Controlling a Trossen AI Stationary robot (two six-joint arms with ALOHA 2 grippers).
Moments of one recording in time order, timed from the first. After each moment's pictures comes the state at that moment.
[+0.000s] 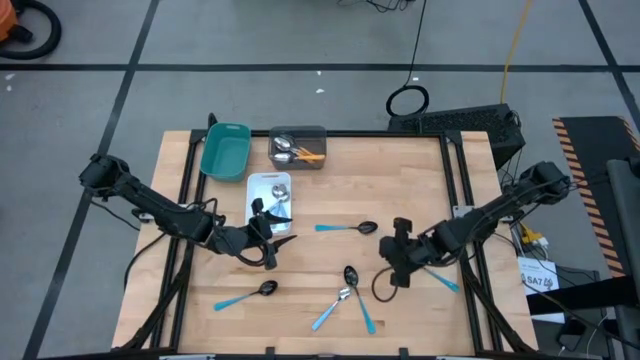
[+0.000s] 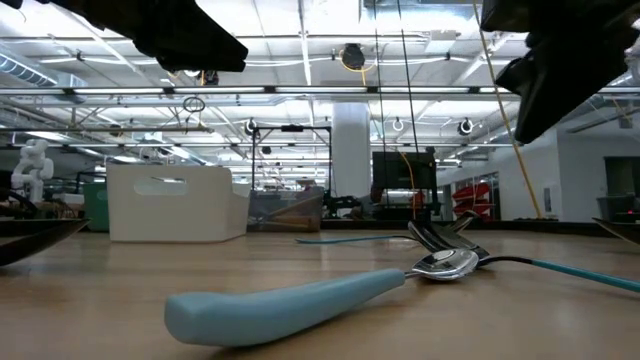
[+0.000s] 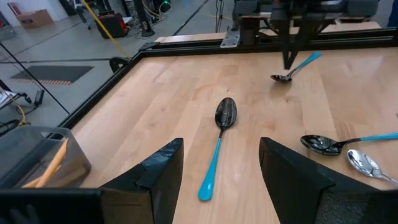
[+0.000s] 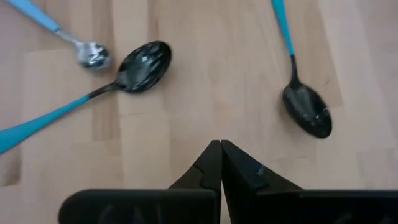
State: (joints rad) left arm -0.42 1.24 0.63 0.21 -0.67 -0.11; right arm 0.48 1.33 0.84 -0.65 0.29 0.55
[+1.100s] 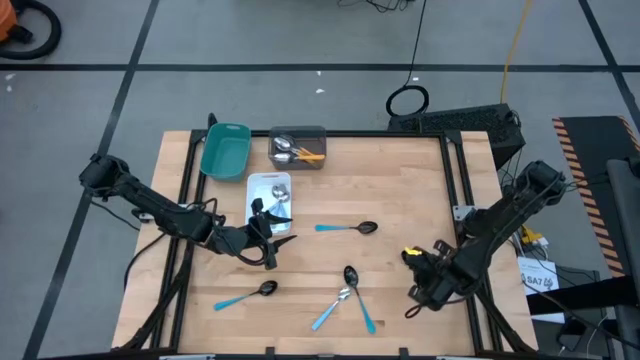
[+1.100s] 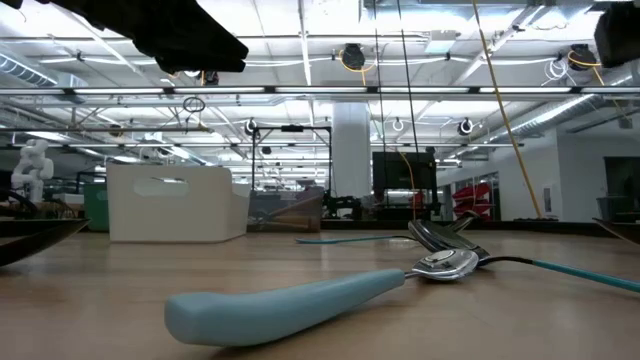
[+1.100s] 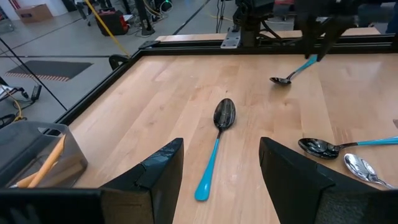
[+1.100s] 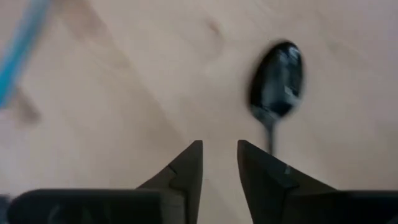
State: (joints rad) left arm -0.42 1.24 0.63 0.21 -0.67 -0.14; right arm 0.79 1.36 0.85 -0.96 0.20 1.39
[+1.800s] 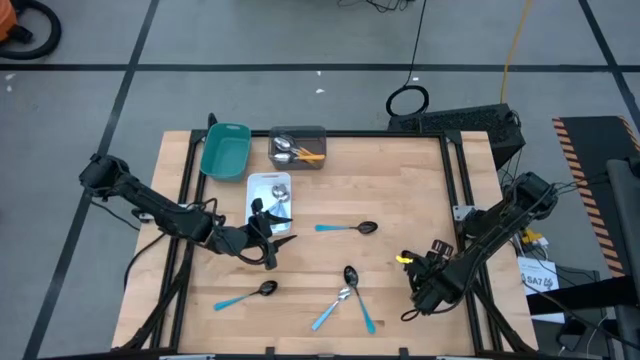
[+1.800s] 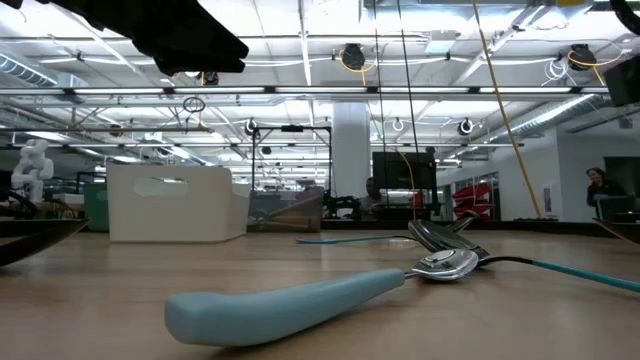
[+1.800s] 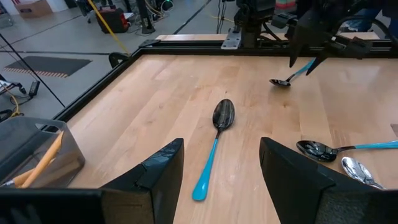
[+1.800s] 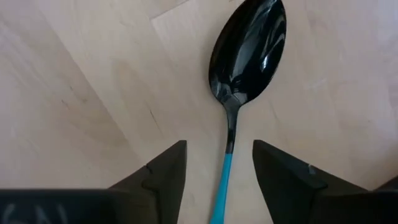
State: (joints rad) left arm -0.42 1.24 0.63 0.21 -0.67 -0.17; right arm 0.80 1.53 0.85 -1.04 0.15 1.28
